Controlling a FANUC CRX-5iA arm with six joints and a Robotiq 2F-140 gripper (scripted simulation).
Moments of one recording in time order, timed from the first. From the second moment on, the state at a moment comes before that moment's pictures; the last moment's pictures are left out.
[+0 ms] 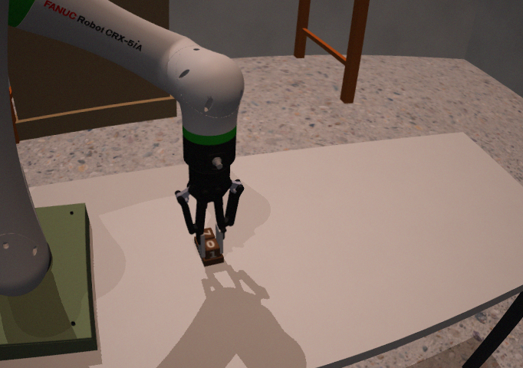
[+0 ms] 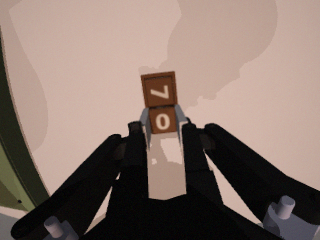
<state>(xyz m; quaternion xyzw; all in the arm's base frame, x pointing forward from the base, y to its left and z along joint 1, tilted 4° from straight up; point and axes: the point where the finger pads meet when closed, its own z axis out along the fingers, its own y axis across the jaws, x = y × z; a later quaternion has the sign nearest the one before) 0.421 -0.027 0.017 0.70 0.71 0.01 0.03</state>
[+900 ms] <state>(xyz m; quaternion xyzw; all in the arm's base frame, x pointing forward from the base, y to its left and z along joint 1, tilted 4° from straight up) 0.416 -0.025 0.116 0.70 0.71 0.01 0.03</state>
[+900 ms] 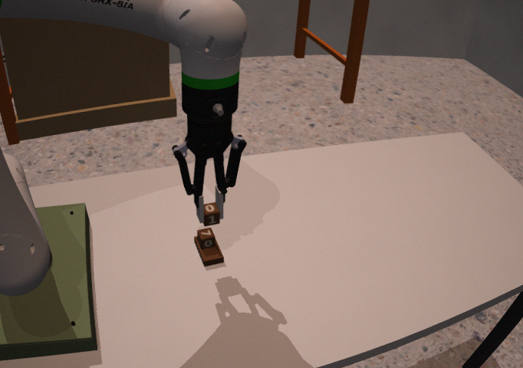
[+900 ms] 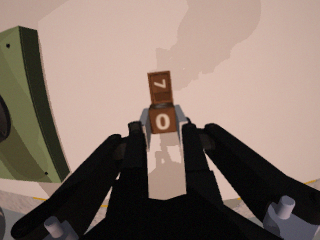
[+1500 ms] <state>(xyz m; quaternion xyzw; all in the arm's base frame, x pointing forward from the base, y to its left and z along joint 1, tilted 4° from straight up) 0.416 -0.026 0.116 0.73 0.69 0.01 0.03</state>
